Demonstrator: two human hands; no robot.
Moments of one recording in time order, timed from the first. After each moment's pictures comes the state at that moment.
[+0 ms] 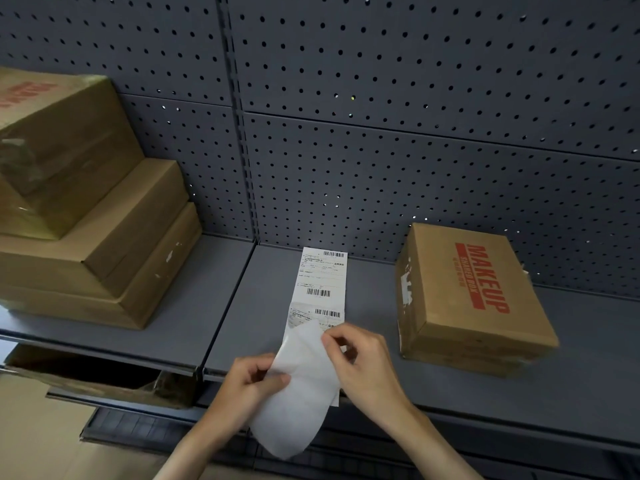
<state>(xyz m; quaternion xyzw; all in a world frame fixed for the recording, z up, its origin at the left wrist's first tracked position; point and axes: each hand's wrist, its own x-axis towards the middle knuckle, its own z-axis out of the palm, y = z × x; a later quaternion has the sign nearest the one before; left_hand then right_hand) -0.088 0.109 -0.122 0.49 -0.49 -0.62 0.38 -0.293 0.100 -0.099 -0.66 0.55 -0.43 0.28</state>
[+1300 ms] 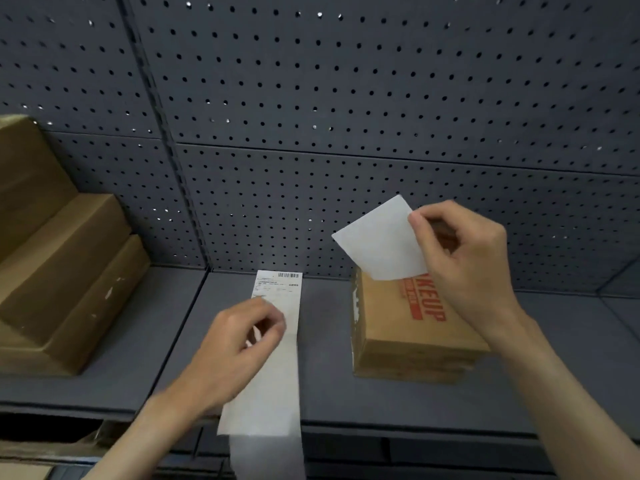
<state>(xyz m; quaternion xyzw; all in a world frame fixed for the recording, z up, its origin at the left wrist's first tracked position) -0.155 0.061 -0.014 0.45 -0.79 -0.26 0.32 -0.445 0.061 0.072 -0.70 0.51 -0.49 -0.06</state>
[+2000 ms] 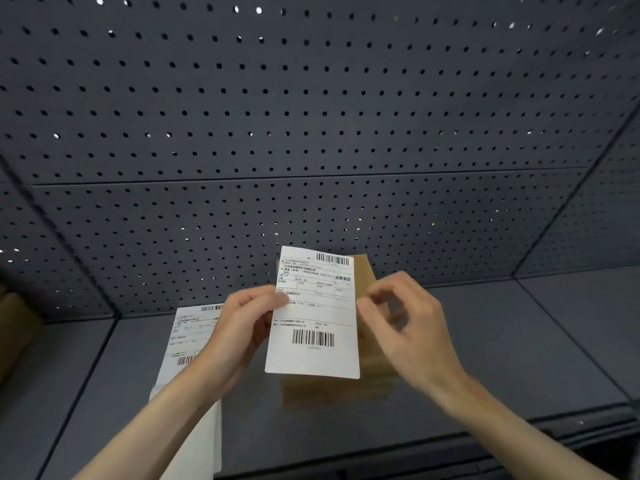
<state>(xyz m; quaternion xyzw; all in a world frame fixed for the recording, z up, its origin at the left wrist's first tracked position) -0.297 0.018 0.011 0.37 -0.52 -0.66 0.39 -0.512 0.108 0.019 -0.62 0.62 -0.47 0.08</state>
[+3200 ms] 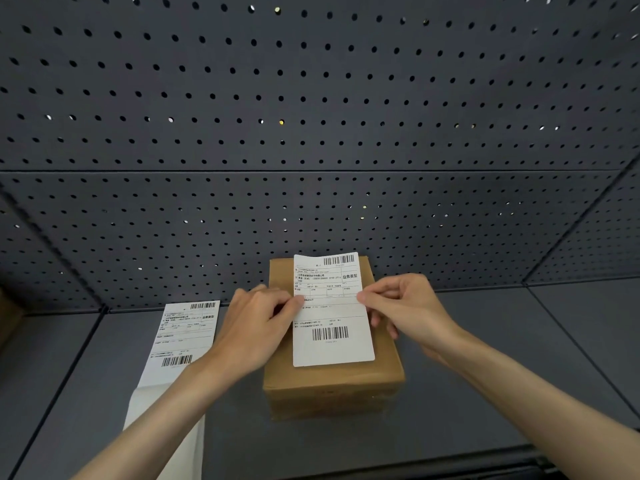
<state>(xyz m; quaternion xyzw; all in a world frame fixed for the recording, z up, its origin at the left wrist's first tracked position) -0.327 -0.018 -0.027 0.47 -0.81 -0.24 0.25 -0.559 0.046 0.007 -0.44 0.68 -0.41 0.41</state>
